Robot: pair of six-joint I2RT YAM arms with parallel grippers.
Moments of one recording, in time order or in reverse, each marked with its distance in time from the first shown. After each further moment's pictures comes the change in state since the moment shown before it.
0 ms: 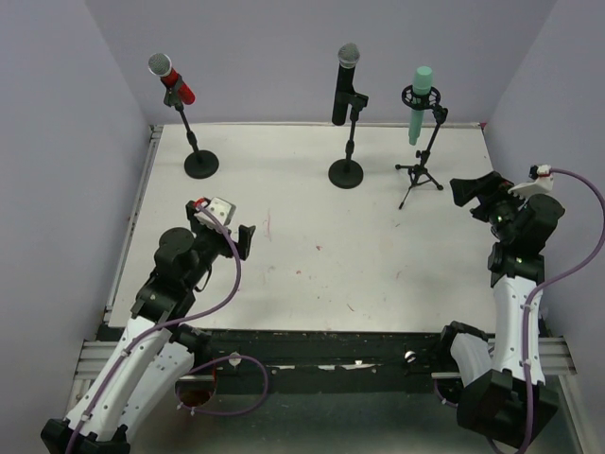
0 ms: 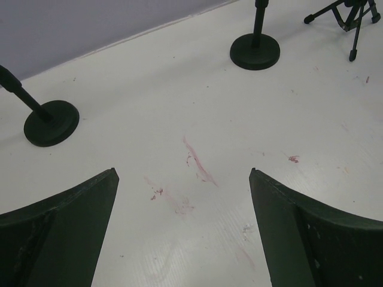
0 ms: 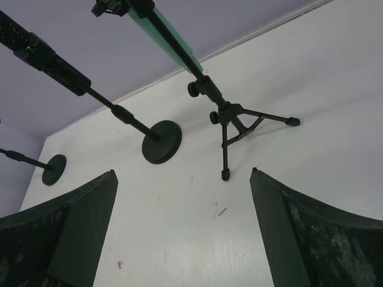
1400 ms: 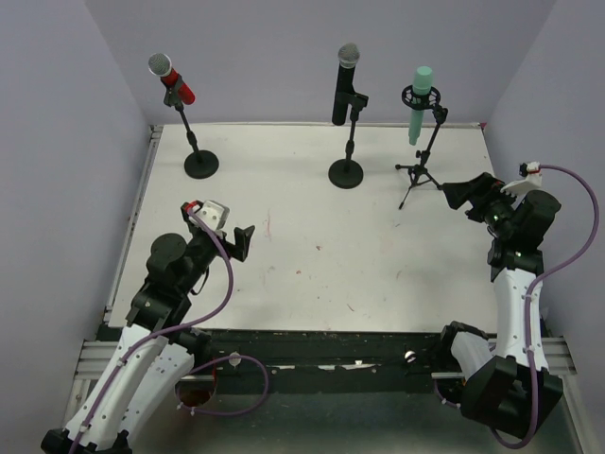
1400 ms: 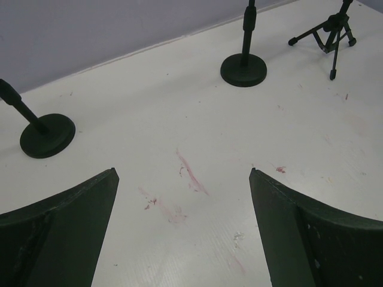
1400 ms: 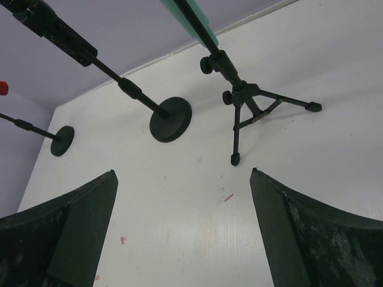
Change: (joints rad) left arm 0.013 -0.059 0.002 0.002 0.051 -0.034; right arm 0.000 0.066 0.000 0.000 -0.116 -0.037
